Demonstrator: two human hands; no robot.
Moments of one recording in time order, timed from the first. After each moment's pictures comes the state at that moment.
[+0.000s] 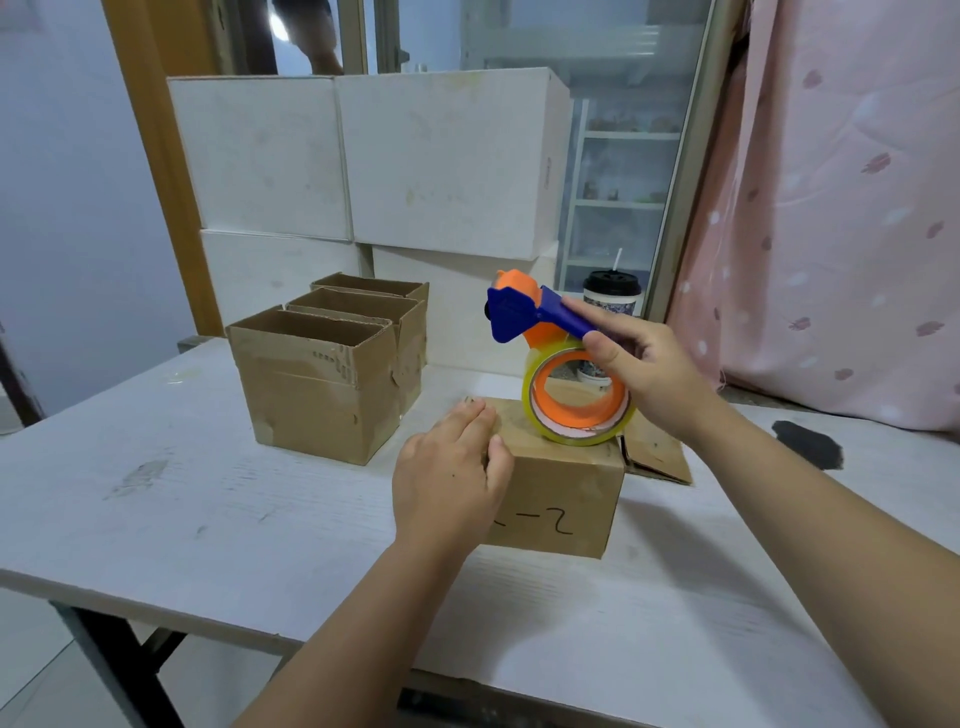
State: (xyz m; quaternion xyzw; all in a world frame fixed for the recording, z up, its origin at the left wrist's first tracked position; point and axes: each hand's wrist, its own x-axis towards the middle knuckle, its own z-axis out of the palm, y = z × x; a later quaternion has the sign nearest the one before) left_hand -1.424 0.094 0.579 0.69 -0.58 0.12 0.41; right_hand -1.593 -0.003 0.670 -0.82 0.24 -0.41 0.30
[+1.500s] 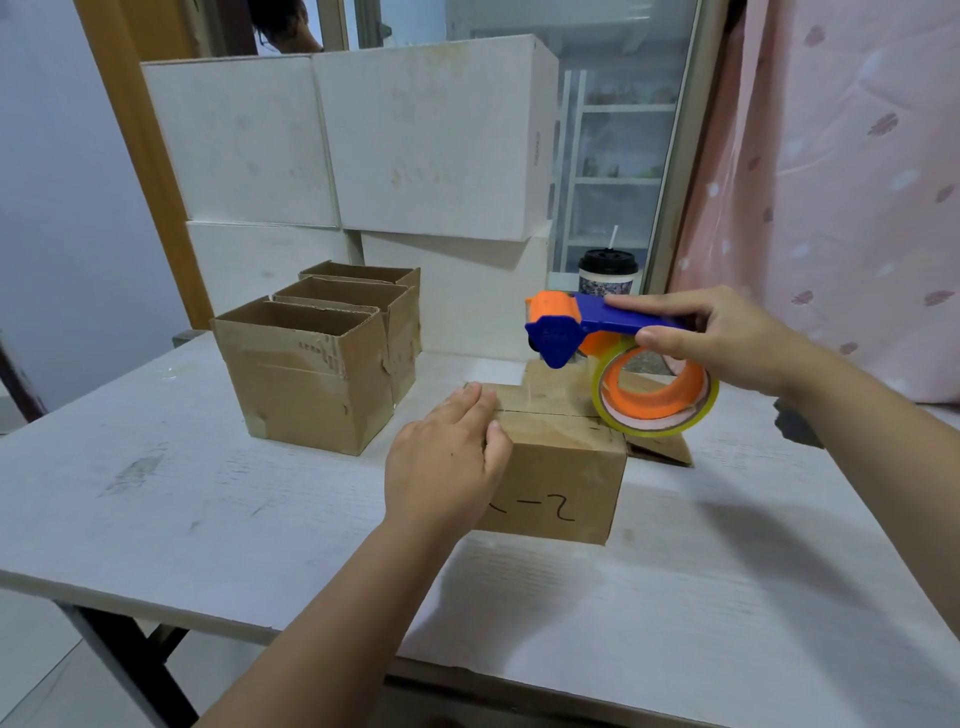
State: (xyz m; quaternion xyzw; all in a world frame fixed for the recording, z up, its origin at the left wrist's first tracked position) left_hand -1.422 0.090 0.585 0.71 -0.62 0.12 0.31; right_hand -1.646 -0.011 0.702 -0.88 0.29 -0.29 0.25
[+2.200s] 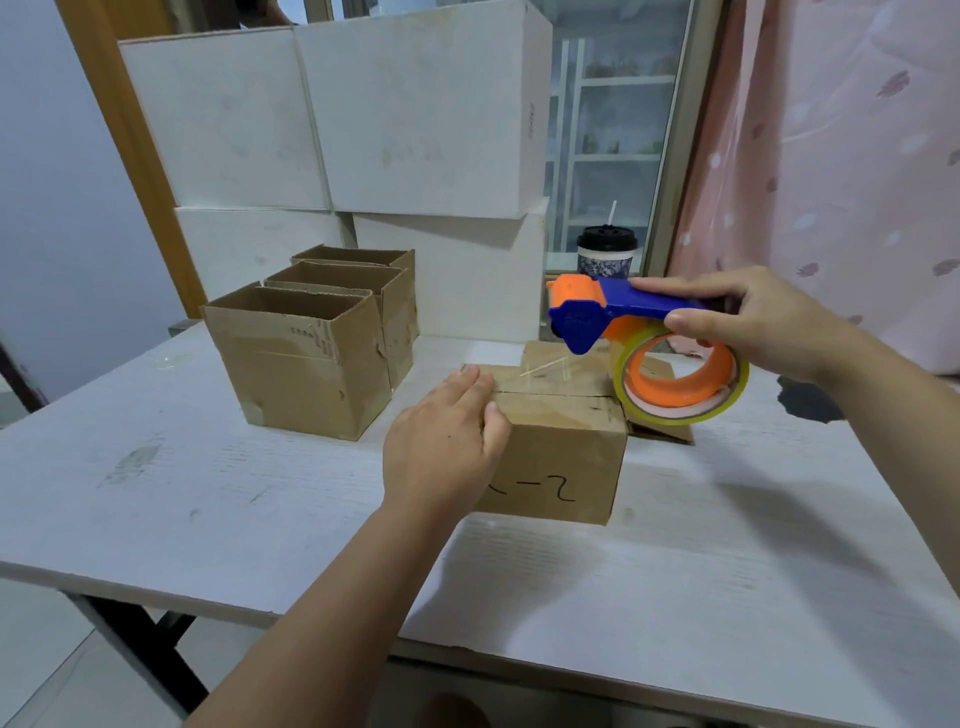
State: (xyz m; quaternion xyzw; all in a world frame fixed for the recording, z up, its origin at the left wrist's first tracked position) left_hand -1.425 0.089 0.585 0.71 -0.61 0.11 0.32; right_hand -1.669 -0.014 0.692 -0.86 0.31 -0.30 0.27
